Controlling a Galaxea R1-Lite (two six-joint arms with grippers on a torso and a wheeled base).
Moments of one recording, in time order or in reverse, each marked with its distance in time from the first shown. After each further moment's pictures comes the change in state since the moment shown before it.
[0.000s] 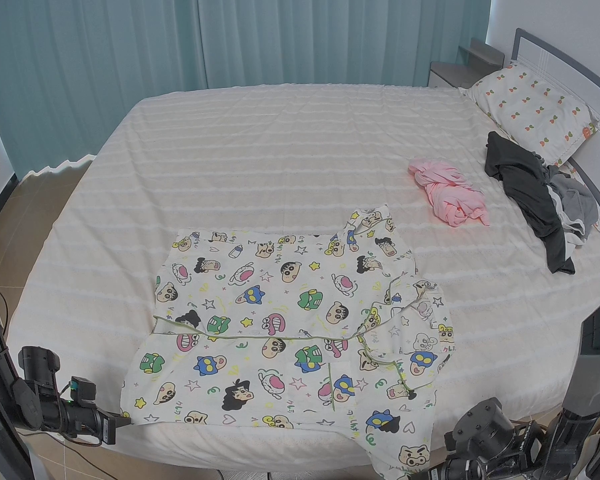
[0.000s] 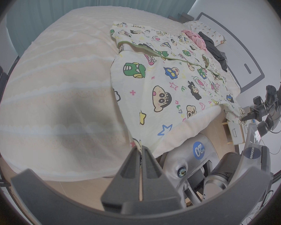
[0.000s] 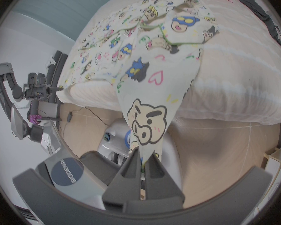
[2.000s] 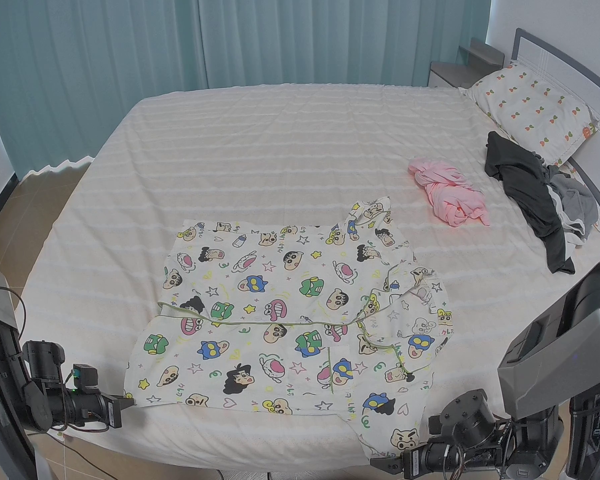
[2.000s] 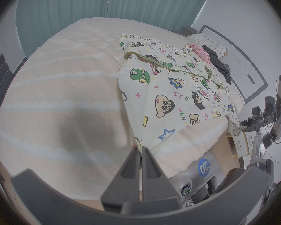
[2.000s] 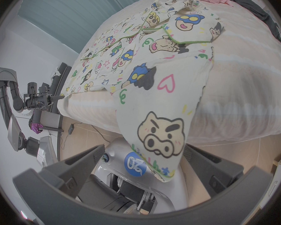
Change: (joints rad) left arm -0.040 0.116 0.000 -0.295 0.005 -0.154; right arm -0.088 0.287 -0.008 -0.444 -0.007 -0.049
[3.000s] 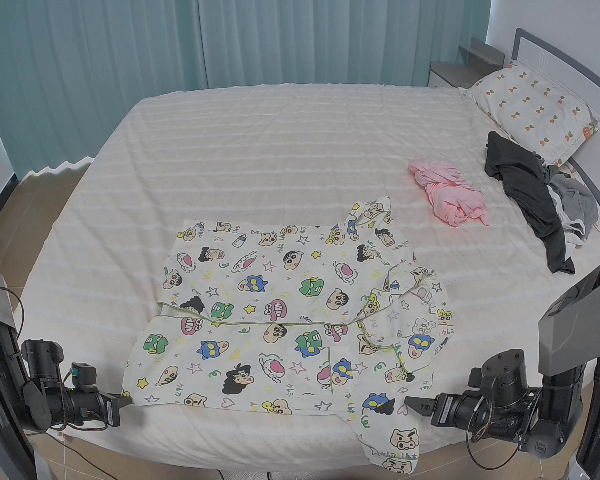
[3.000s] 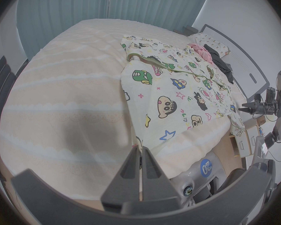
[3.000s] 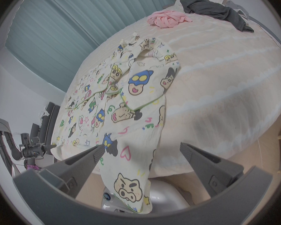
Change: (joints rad) left arm 0.003 -0.014 0.001 0.002 0.022 0.003; right arm -0.225 -0.091 0.007 -0.100 -0.107 0.079
